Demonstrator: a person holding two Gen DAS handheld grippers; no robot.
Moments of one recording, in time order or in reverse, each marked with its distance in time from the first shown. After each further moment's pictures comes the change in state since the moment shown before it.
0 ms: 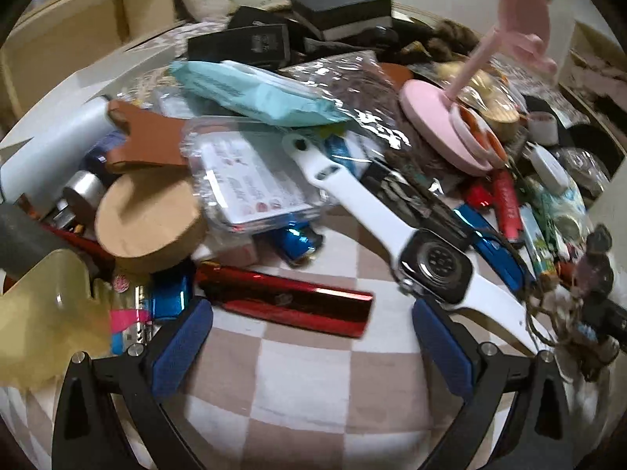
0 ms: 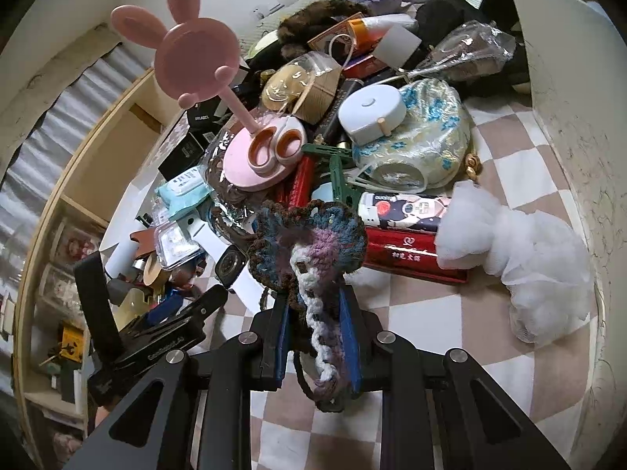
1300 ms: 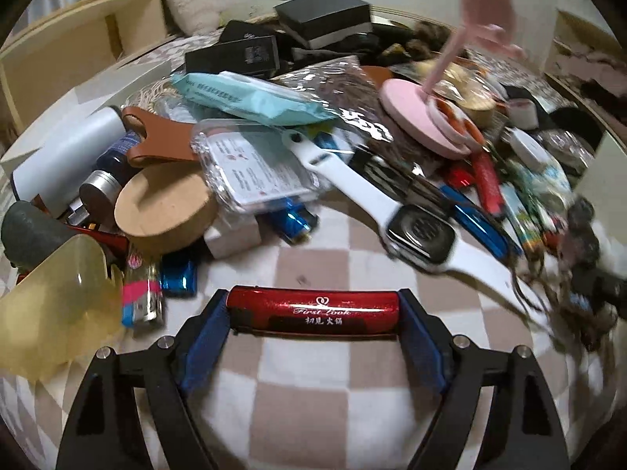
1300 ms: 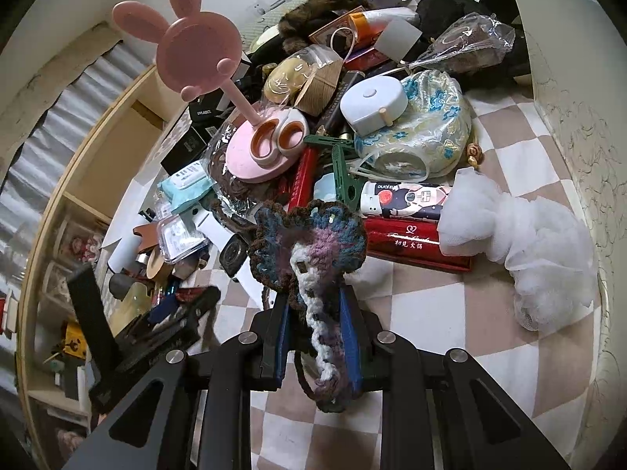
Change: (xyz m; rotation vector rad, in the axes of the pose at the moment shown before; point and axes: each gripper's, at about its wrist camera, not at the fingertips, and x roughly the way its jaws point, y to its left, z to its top) left arm -0.022 -0.011 -0.018 0.090 -0.031 0.000; right arm 0.001 0.002 -0.003 0.005 0.014 0.009
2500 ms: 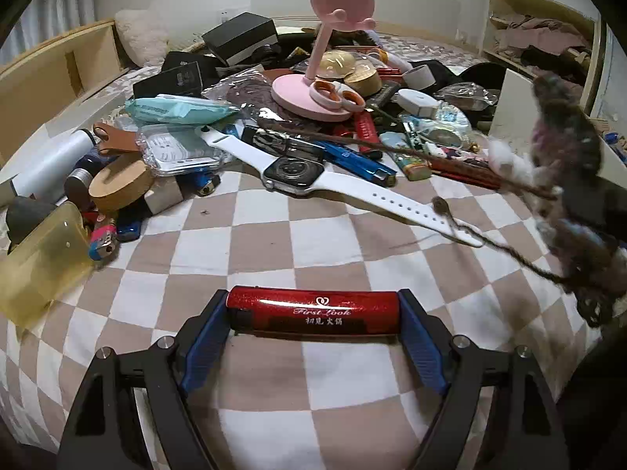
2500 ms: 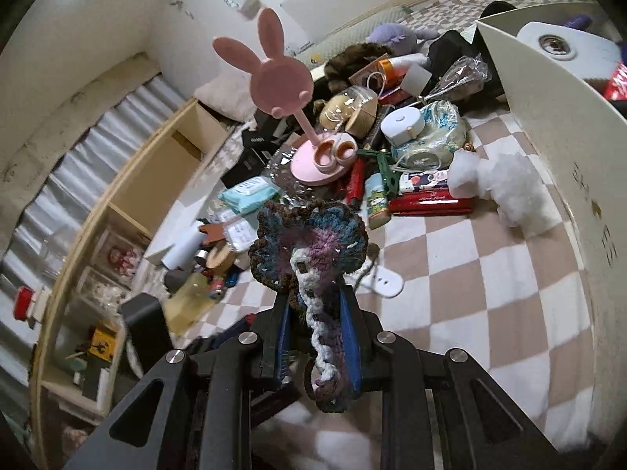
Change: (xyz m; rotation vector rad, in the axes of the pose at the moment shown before) left arm -0.045 -0.051 -0.054 0.129 -0.054 -0.121; right arm -0.068 0.029 -0.065 0.003 -0.184 0.113
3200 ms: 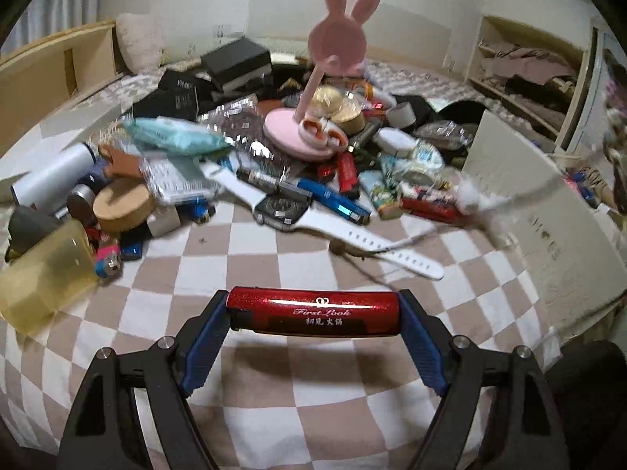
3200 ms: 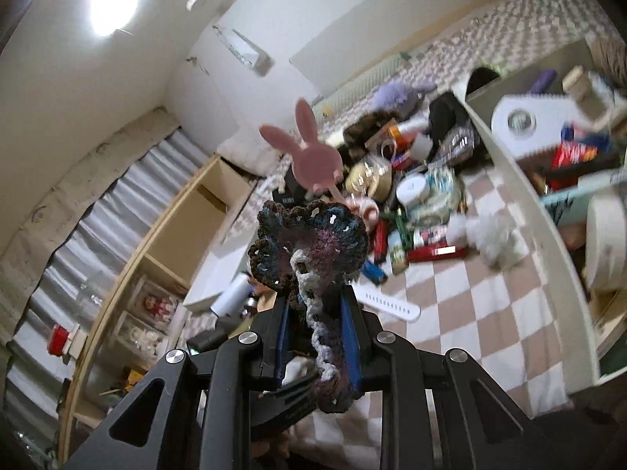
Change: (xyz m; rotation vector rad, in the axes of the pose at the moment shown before) left arm -0.032 0.008 0.014 -0.044 -0.083 -0.096; right arm -0.079 0.026 0.016 0.044 -0.186 0.059
